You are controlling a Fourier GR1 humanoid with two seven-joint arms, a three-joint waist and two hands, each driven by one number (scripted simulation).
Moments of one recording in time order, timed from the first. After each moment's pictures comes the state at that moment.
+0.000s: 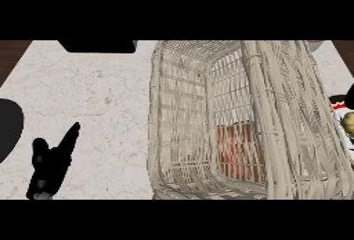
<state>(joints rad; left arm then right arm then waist) 0.08 0.41 -0.18 -1.46 0.25 0.19 0.20 -1.18 -0.86 0.41 -1.39 0.01 0.98 -0.11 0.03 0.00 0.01</state>
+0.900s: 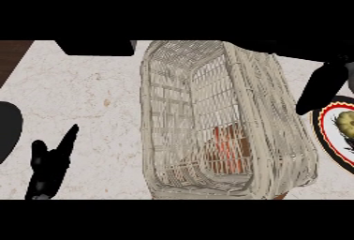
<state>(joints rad) 0.09 0.39 -0.16 -1.45 0.23 0.17 0.20 -1.03 -0.76 0.45 -1.41 0.25 0.78 -0.23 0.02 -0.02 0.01</state>
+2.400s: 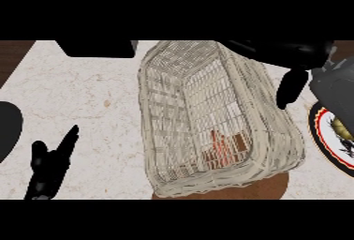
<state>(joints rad) 0.10 0.38 -0.14 -1.46 0.20 0.15 0.21 -0.98 -0.65 0.47 -1.27 0.48 0.59 -0.38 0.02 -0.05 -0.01</state>
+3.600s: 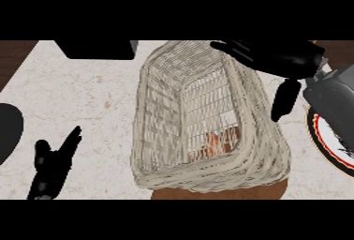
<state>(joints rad) 0.10 0.36 -0.13 -1.45 0.19 0.14 0.24 -0.91 -0.63 0.47 -1.25 0.59 0.51 -0.41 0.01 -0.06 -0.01</state>
